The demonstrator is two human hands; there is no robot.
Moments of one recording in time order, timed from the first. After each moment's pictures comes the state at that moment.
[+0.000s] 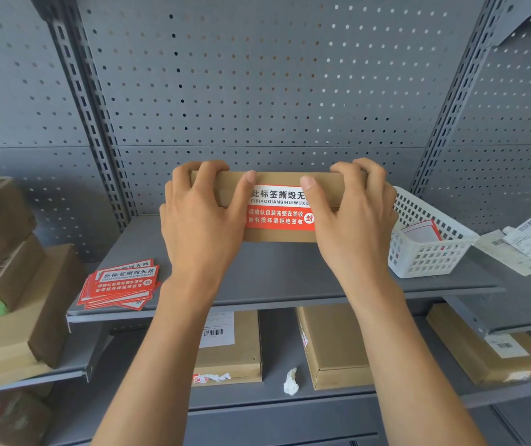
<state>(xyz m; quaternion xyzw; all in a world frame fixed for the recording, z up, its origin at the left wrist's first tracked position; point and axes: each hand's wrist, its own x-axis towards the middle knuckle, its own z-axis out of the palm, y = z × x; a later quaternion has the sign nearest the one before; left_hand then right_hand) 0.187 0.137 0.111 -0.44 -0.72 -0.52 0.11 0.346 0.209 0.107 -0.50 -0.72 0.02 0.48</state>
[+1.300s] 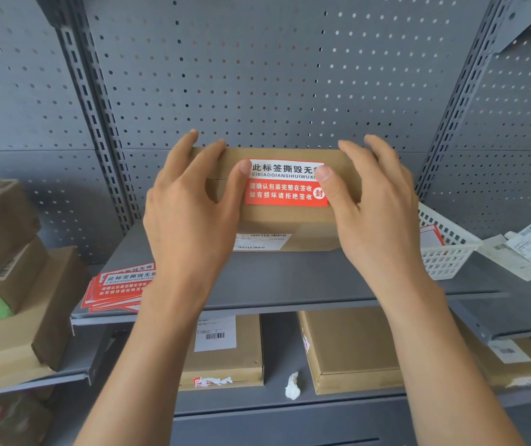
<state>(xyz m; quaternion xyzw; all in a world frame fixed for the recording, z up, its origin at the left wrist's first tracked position) 0.188 0.111 0.136 -0.46 -0.68 -0.55 0.16 0.364 0.191 0.142 -0.44 -0.76 0.02 0.47</state>
